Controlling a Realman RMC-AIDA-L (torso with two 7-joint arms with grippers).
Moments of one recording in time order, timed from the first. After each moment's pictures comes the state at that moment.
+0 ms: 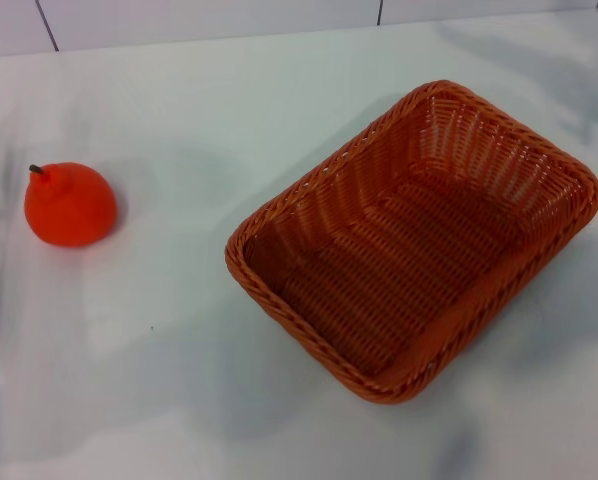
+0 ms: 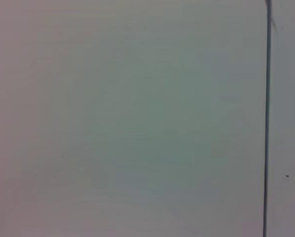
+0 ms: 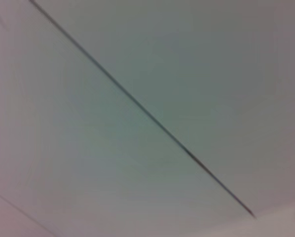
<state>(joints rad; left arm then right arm) -0.49 -2.16 0.05 0.06 1.13 1.11 -0.18 0.48 1.94 -0.58 -0.85 -1.86 -1.32 -0.86</state>
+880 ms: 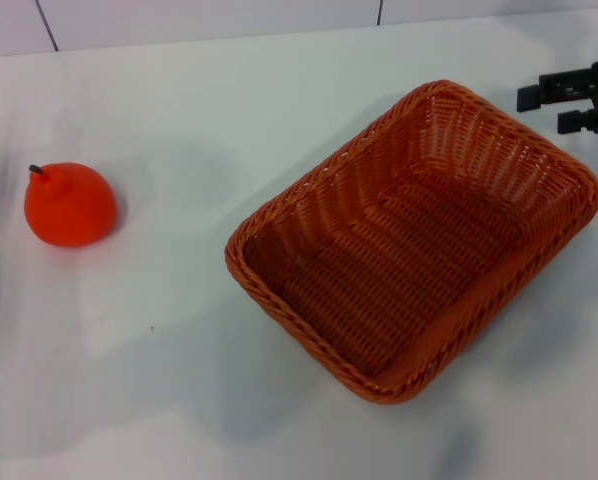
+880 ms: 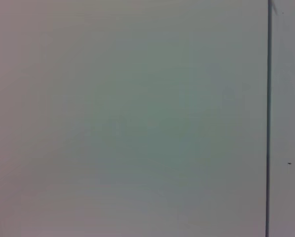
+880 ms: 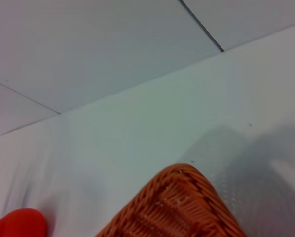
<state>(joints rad) -0.49 -2.16 0.07 0.08 1.13 1.07 -0.18 0.64 1.90 -0.57 -0.89 -2.39 -1.59 -0.57</state>
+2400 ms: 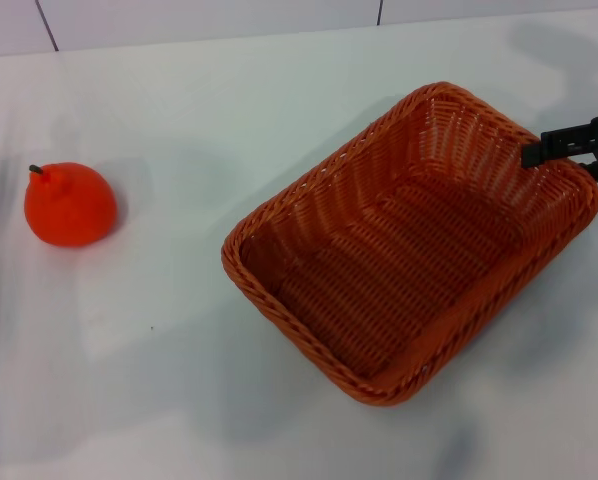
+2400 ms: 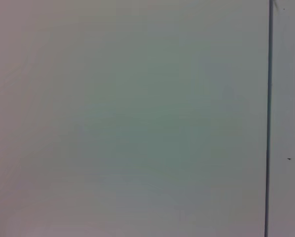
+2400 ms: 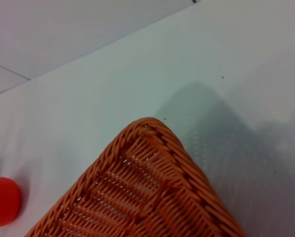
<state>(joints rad) -0.49 -2.16 0.07 0.08 1.13 1.07 -0.18 0.62 1.90 -0.58 -0.85 -2.46 -1.60 -0.58</state>
